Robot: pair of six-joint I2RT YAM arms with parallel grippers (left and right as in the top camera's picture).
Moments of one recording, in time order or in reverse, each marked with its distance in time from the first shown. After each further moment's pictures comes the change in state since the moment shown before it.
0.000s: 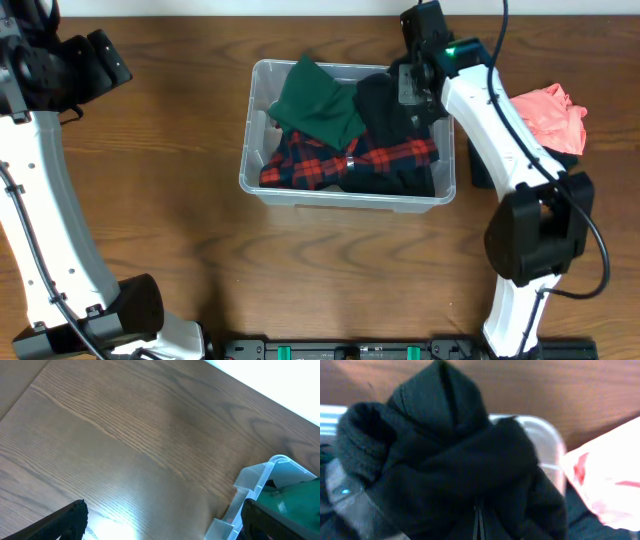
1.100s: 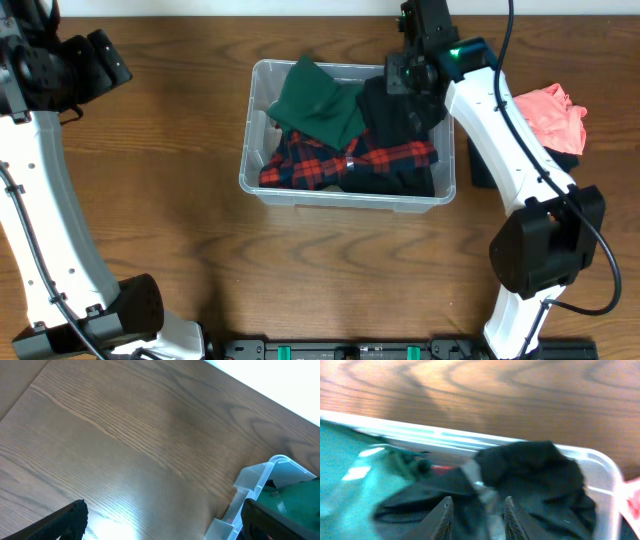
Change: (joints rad) left arm 0.000 0.000 0.000 0.000 0.000 0.000; right arm 0.022 -0.064 0.000 0.107 -0.206 -0.025
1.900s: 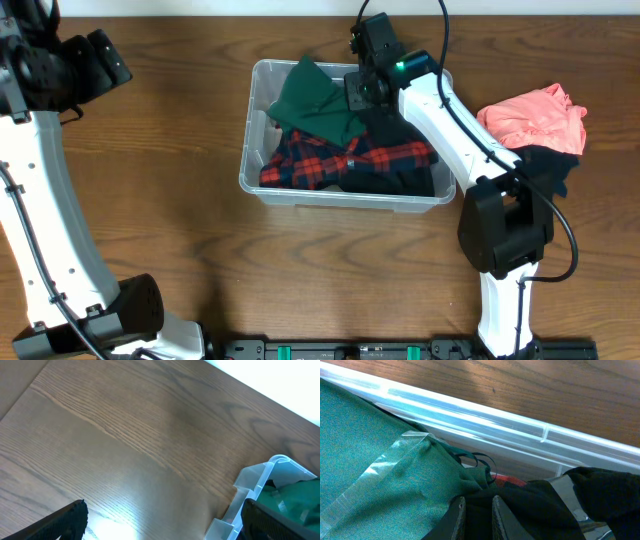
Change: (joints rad) left arm 0.000 0.000 0.000 0.000 0.000 0.000; right arm 0.107 0.163 0.027 0.063 -0.003 -0.014
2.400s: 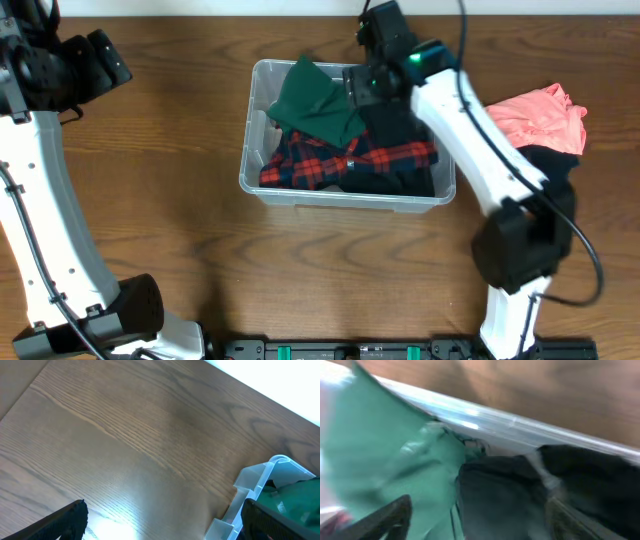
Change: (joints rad) left arm 0.000 0.000 0.000 0.000 0.000 0.000; right arm -0.007 -0.120 0.058 -0.138 -0.001 -0.018
